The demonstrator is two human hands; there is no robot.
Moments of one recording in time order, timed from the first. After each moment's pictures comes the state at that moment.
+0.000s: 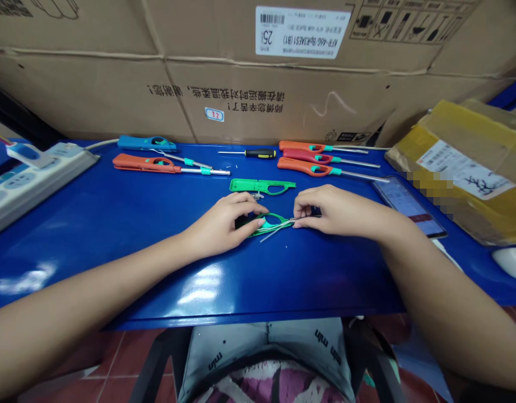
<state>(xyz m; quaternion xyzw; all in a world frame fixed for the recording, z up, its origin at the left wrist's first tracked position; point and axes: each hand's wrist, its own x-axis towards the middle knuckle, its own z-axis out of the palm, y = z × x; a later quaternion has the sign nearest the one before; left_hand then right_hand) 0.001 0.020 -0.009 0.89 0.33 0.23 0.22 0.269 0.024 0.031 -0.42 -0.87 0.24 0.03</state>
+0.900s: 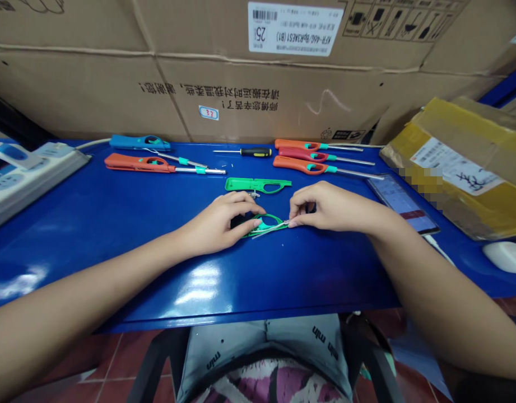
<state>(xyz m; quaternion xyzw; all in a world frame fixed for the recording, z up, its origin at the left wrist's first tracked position) -0.001 0.024 -0.011 0.90 0.30 0.22 0.23 0.265 0.025 0.034 -0.43 -0.84 0.31 0.05</state>
